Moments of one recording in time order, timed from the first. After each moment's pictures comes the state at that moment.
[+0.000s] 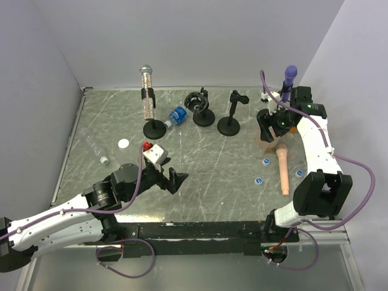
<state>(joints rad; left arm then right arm) -1.08 0.71 0.65 -0.10 -0.23 -0.24 -0.12 1.49 1.44 -1.03 -0.39 -0.64</state>
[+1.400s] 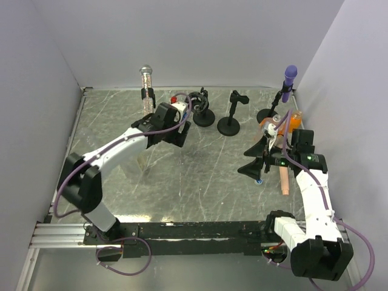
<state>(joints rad) -0.62 1.60 1.28 -0.45 -0.14 -0.12 -0.14 0.93 0.90 -0.89 -1.21 -0.61</state>
